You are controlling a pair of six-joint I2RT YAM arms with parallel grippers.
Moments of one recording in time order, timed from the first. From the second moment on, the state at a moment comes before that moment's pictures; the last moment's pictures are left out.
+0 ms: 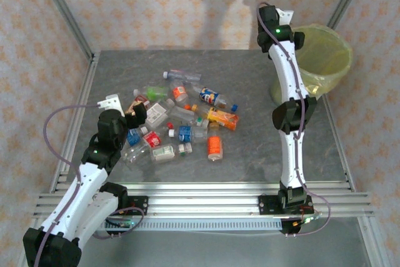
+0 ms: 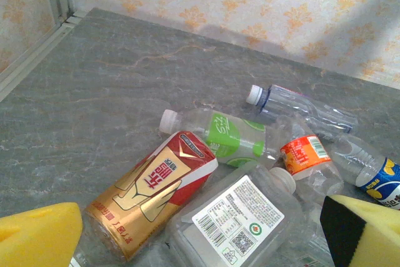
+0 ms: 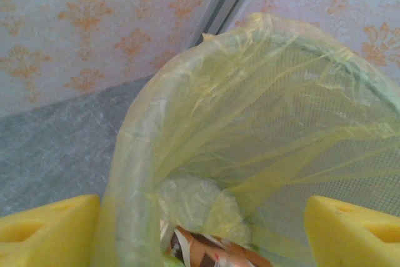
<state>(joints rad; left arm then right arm) -0.18 0.73 0.55 -0.21 -0.28 -0.35 0.17 2.33 2.66 -1.19 0.85 0.24</state>
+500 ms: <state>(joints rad) -0.18 0.73 0.55 -0.21 -0.28 -0.35 0.15 2.30 2.61 -1.20 0.64 0.16</state>
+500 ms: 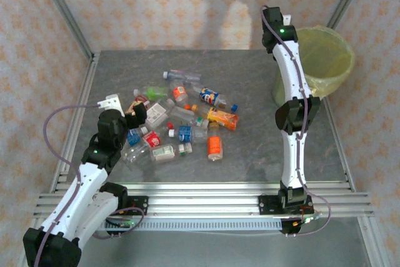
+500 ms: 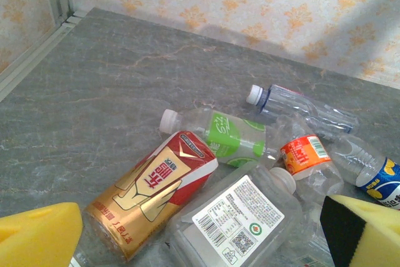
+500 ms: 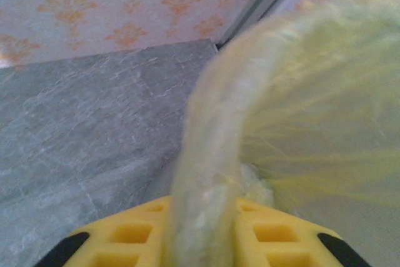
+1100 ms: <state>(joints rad) -0.18 0.73 0.55 -0.21 -0.29 -0.37 0.24 2.25 2.59 -1.23 0.36 0.04</state>
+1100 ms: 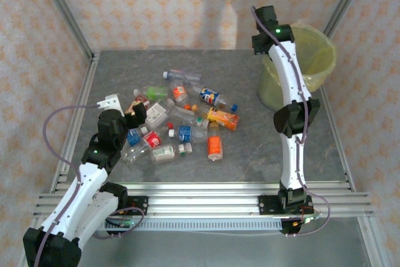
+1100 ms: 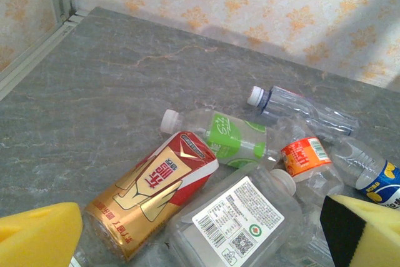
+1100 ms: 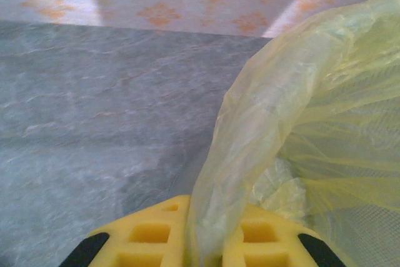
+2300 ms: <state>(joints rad) -0.18 0.73 0.55 -0.21 -0.29 -0.37 0.49 2.27 2.63 -1.19 0.13 -0.13</state>
